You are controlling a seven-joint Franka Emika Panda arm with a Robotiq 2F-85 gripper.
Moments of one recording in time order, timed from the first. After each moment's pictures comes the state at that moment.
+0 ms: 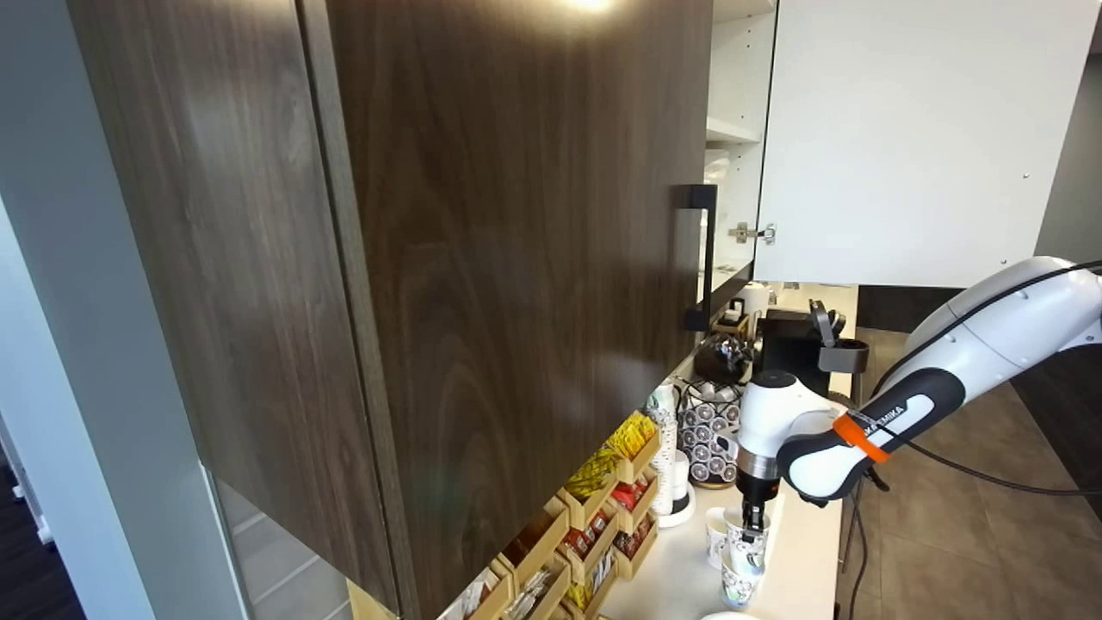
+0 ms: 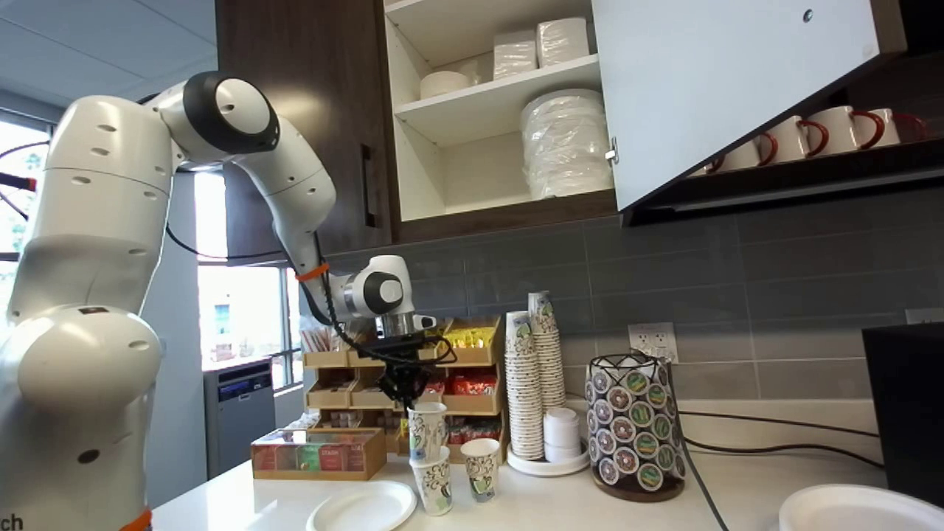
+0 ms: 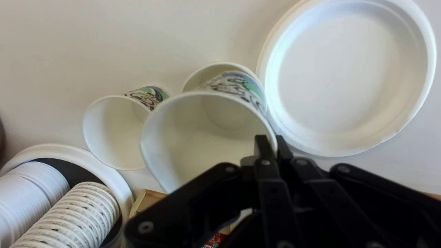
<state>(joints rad) 0.14 0.13 0.15 -2.34 -0.15 2.54 -0.32</state>
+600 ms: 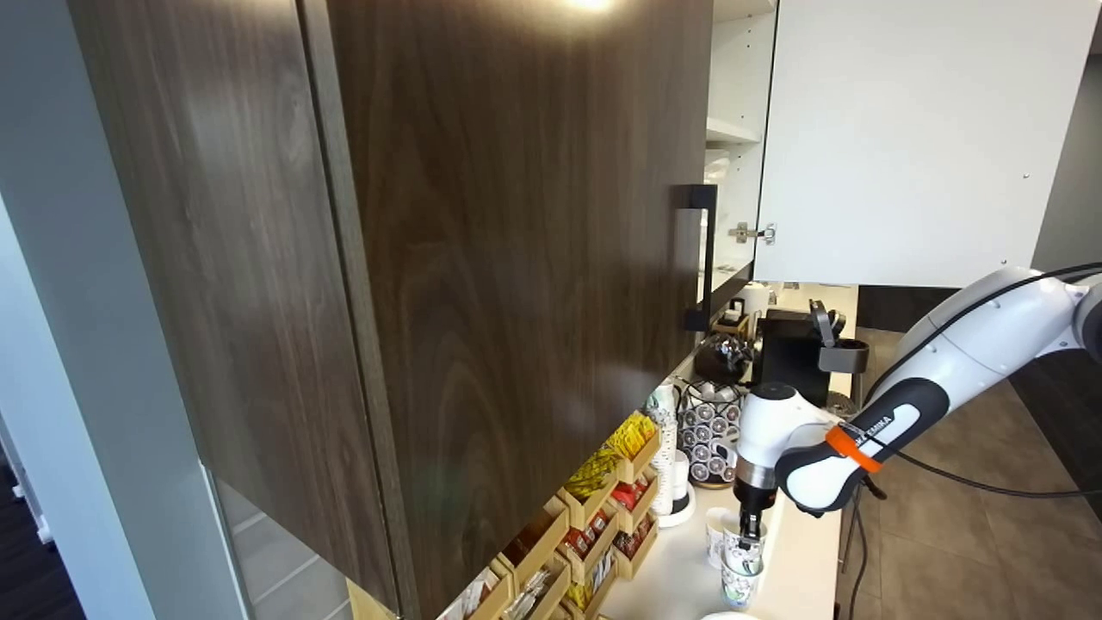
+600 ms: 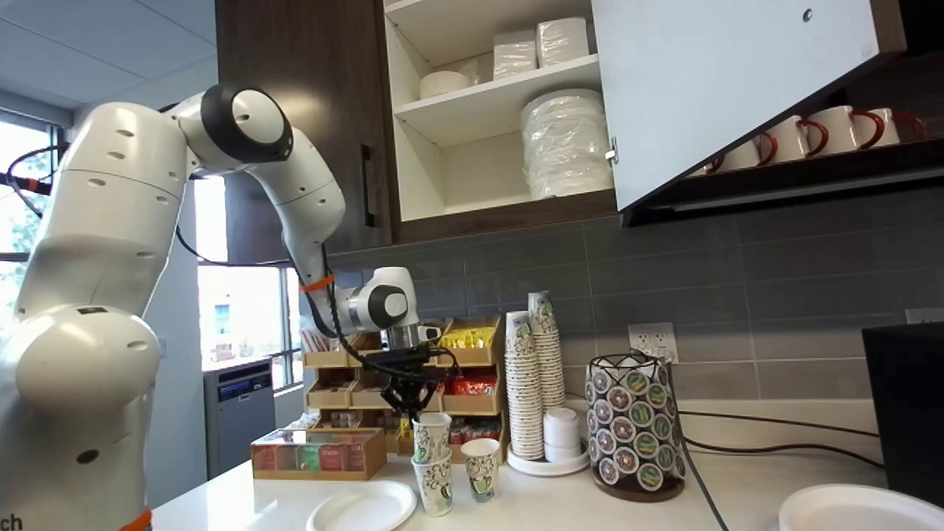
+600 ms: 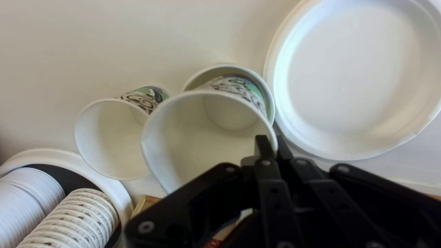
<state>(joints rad) 0.13 0.20 0.14 -2.34 -0.16 2.63 -0.32</state>
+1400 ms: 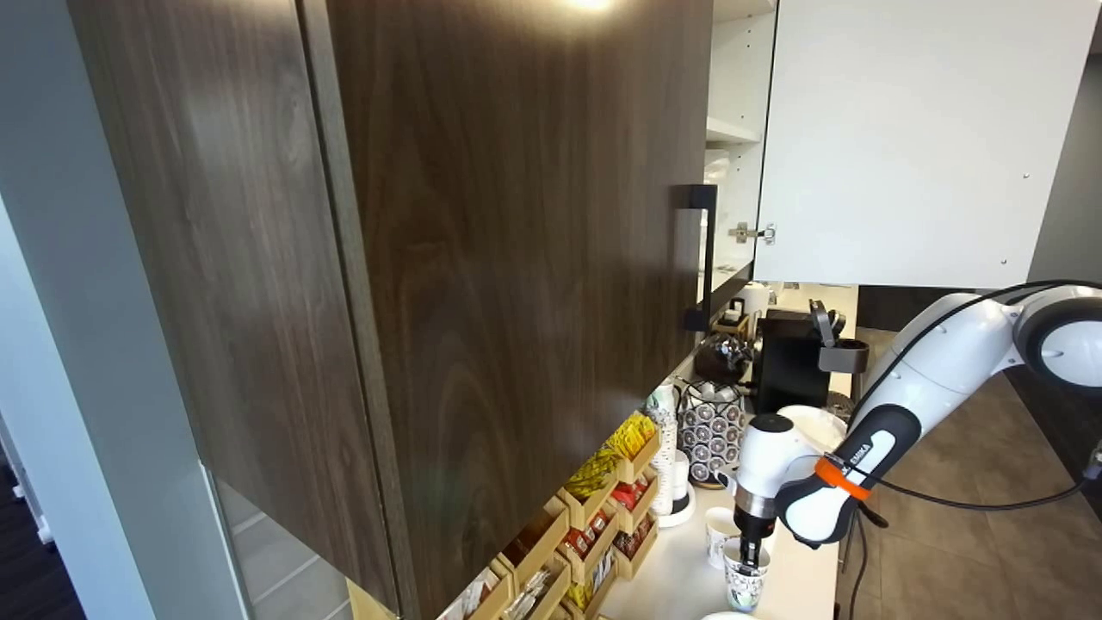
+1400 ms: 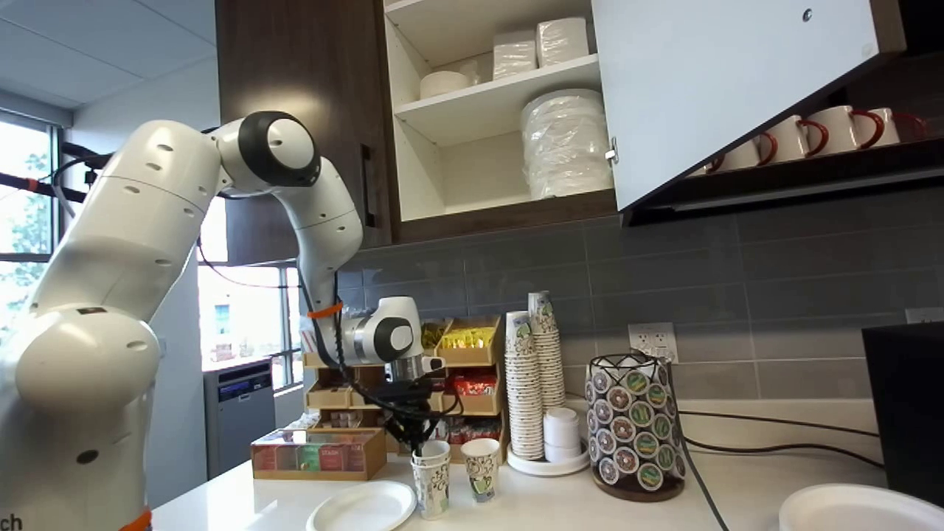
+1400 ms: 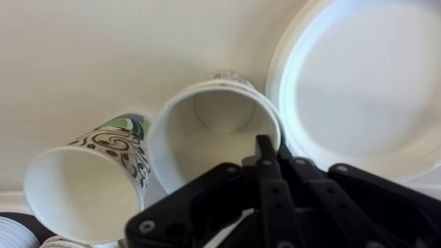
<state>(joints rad) 0.13 0.35 0.12 -2.34 -0.19 2.76 -0.26</state>
